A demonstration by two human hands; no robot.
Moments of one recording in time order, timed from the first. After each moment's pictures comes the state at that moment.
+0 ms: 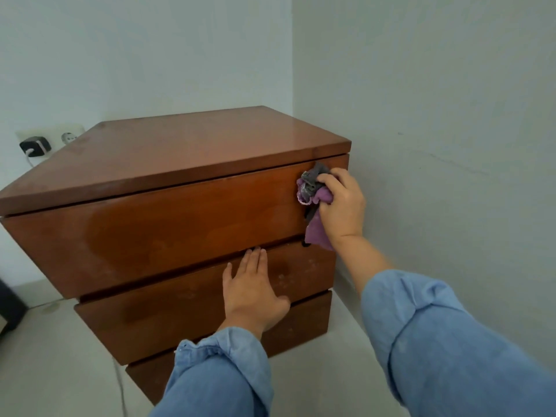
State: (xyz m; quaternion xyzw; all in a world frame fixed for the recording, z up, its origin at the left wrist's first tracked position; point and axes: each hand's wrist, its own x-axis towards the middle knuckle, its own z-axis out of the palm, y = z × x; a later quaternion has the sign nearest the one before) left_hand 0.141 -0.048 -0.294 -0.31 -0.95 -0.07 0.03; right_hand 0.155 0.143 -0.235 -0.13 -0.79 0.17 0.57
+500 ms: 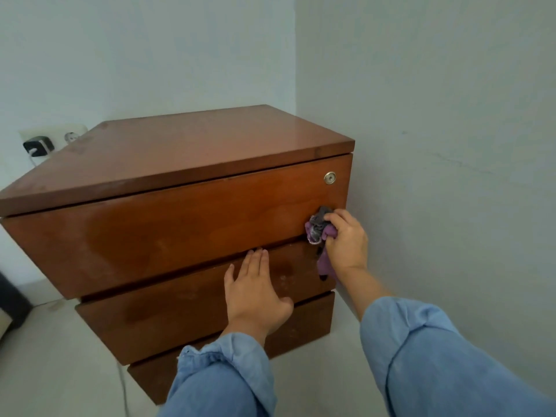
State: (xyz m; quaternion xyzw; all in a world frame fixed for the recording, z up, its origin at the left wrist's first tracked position) left_hand 0.145 -0.046 -0.297 -0.30 -0.95 -0.10 0.04; right_hand 0.169 0.147 -0.300 -0.19 -0.84 0.20 0.47
